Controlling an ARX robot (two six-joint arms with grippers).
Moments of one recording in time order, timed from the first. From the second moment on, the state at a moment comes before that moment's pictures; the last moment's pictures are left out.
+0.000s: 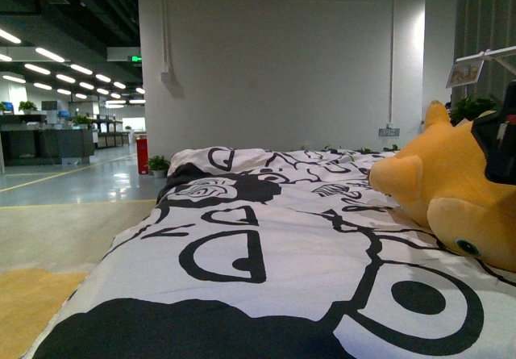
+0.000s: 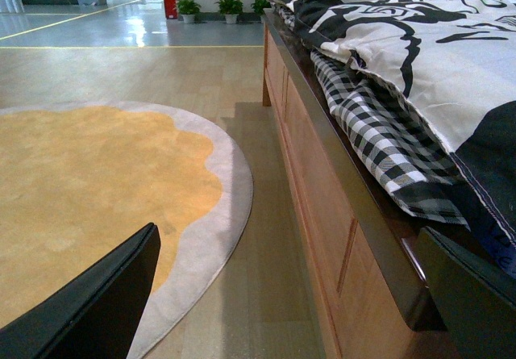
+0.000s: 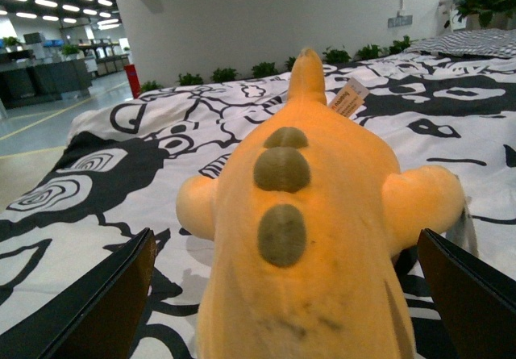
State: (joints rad) left arm 0.00 0.00 0.01 0.00 0.00 0.00; right arm 0.16 1.27 0.61 0.84 0.19 0.12
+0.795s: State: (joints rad) left arm 0.00 0.00 0.01 0.00 0.00 0.00; right arm 0.17 1.51 0.65 1.04 0.31 -0.13
